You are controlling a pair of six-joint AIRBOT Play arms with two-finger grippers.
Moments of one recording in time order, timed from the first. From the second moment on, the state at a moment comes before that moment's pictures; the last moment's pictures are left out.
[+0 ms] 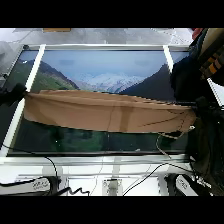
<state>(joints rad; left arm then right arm) 0.46 -1.45 1.25 1.13 -0.66 -1.56 -0.54 -1.03 0.79 -1.03 0.69 1.80</state>
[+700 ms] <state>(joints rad) 0.33 -1.71 1.39 1.12 -0.45 -1.63 -0.42 -1.33 0.79 -0.85 0.23 1.88</state>
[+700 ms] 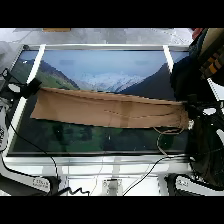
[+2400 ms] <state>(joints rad) 0.51 -1.54 0.99 0.96 -0.60 -1.55 -0.39 -1.25 0.90 -1.00 0.46 1.40</state>
